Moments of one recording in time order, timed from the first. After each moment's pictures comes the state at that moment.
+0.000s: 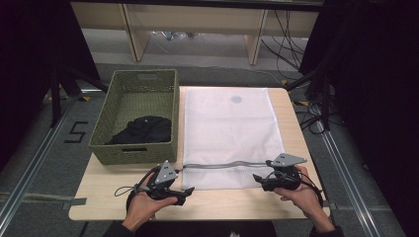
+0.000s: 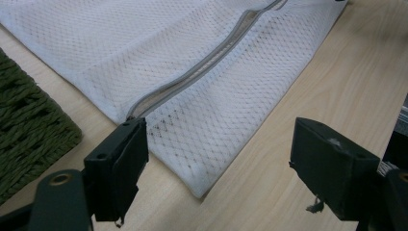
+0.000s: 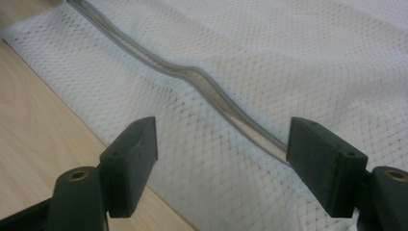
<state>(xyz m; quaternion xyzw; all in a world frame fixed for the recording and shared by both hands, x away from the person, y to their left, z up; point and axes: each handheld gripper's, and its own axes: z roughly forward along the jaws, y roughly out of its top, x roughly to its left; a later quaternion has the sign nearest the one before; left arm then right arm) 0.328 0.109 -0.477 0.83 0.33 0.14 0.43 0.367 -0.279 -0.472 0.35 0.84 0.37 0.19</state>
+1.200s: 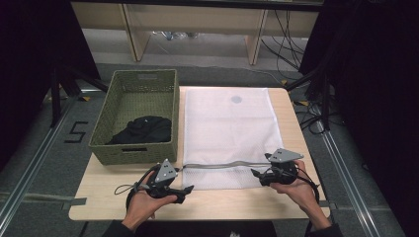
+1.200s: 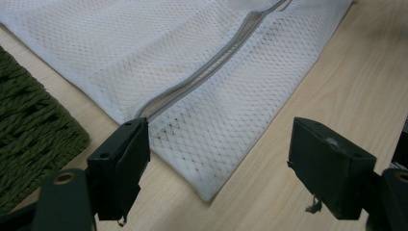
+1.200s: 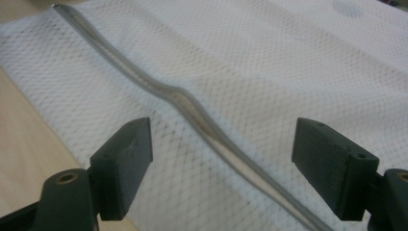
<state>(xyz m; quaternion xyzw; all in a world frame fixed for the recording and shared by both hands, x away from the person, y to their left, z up) 0.333 0.110 -0.476 0.84 0.32 0.14 0.43 0.382 -0.272 -0.468 0.33 0.84 0.37 0.22</state>
